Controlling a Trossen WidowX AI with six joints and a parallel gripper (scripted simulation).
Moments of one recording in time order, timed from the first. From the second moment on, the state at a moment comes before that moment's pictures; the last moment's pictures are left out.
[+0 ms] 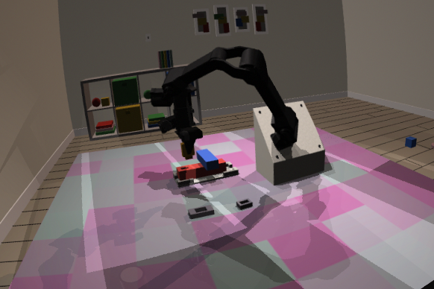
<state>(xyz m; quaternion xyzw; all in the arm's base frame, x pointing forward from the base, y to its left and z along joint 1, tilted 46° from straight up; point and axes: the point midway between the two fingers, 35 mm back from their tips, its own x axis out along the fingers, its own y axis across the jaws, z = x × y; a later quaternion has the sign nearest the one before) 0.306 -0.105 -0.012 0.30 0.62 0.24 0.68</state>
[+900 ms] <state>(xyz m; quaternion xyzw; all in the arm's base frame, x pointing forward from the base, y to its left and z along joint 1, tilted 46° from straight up) 0.309 -0.142 -0.089 0.30 0.62 0.24 0.68</state>
